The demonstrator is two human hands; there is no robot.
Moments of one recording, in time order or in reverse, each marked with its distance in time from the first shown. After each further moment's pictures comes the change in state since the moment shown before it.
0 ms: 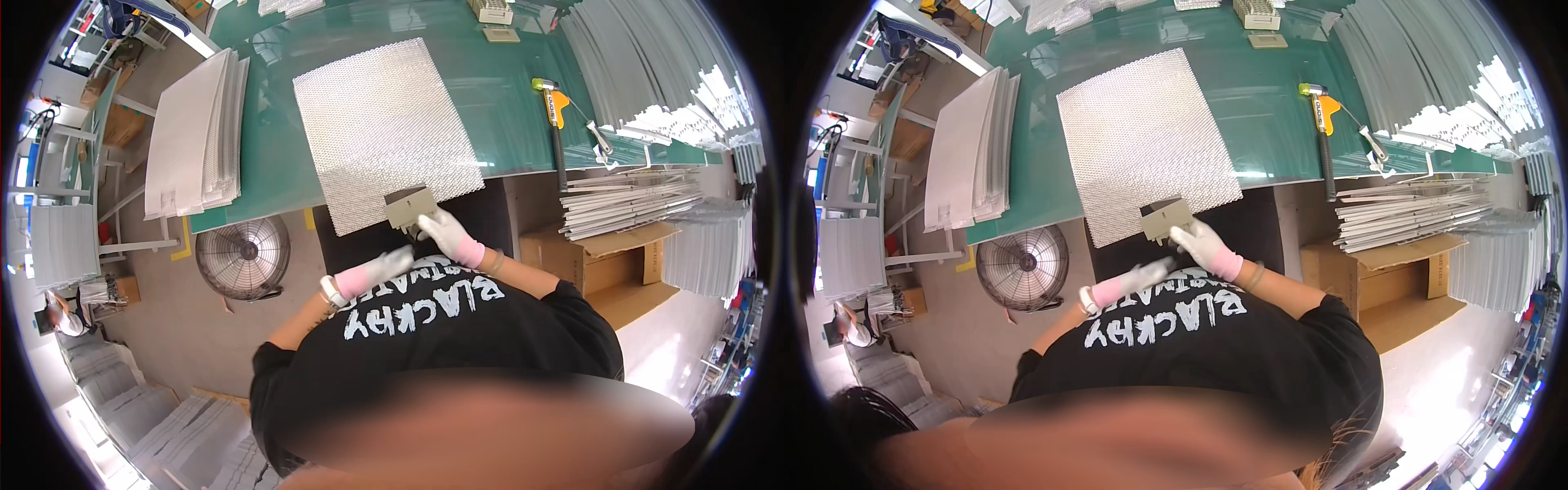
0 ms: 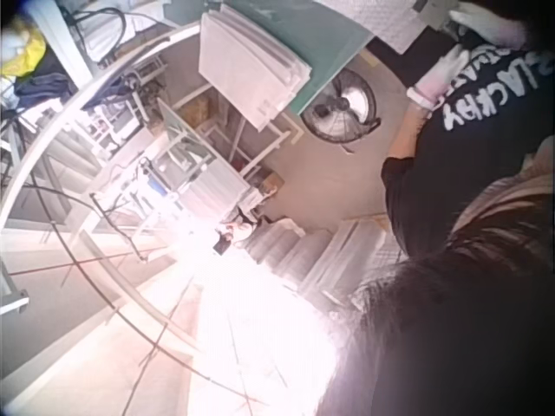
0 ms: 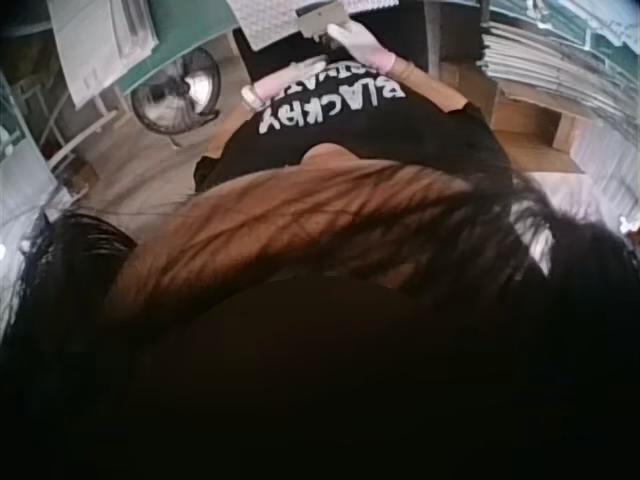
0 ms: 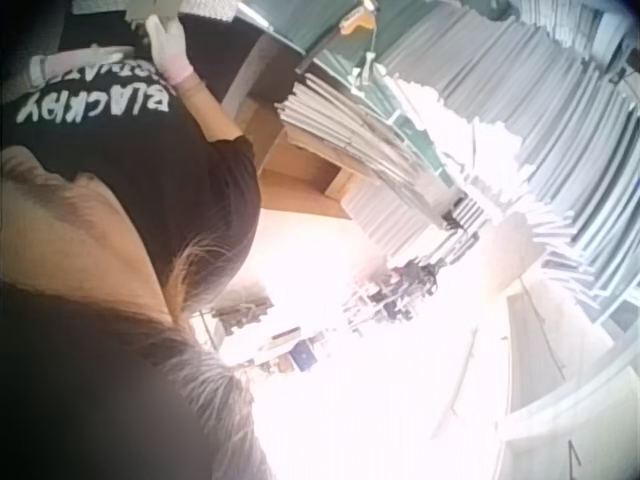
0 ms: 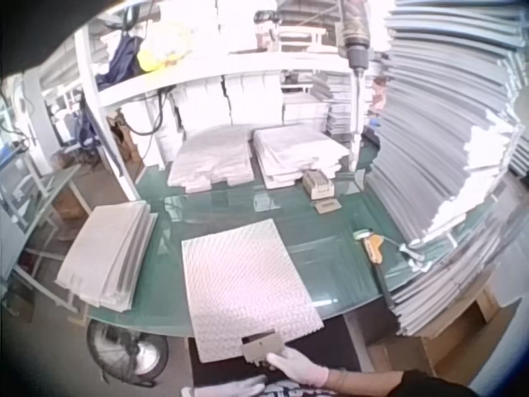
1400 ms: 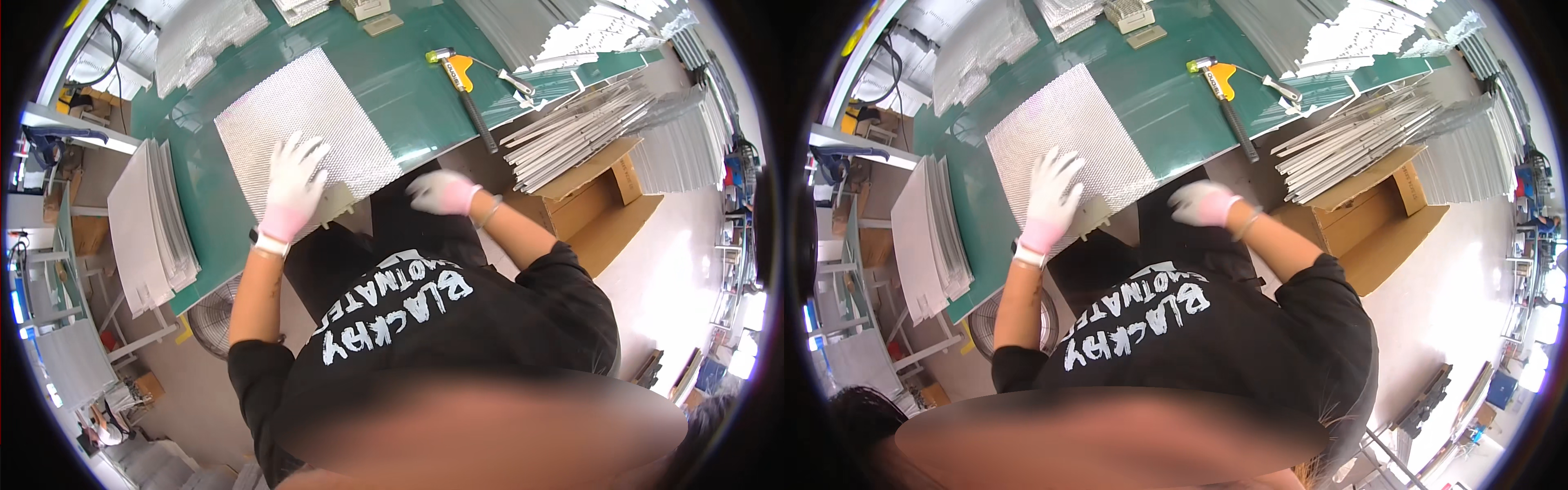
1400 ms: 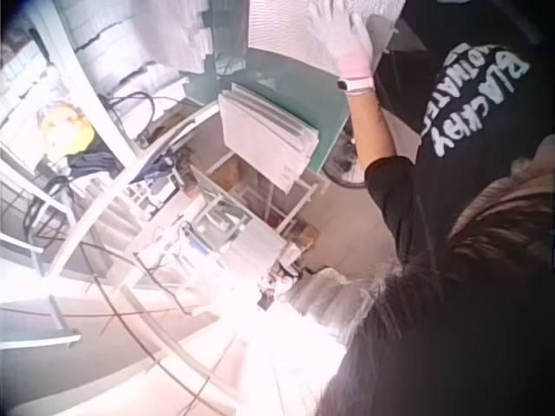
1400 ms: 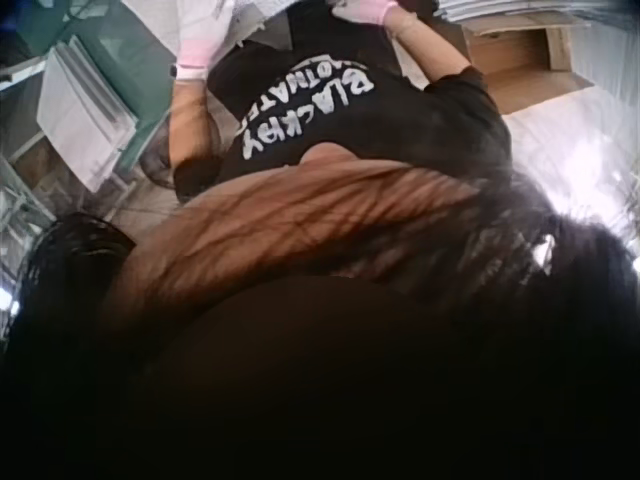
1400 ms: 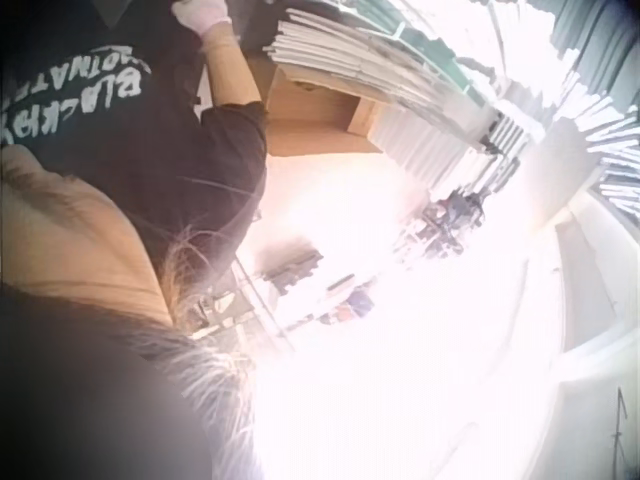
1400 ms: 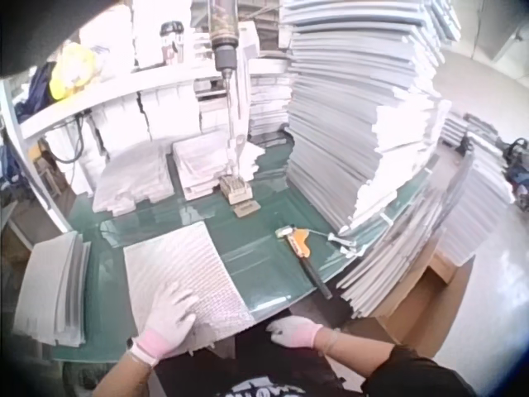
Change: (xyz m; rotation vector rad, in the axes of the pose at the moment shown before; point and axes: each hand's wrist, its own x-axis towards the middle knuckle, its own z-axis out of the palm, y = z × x) left_hand 0.147 -0.270 0.076 -1.327 -0.023 -0.515; right_hand -0.019 -0.018 -0.134 -1.121 0.065 0.001
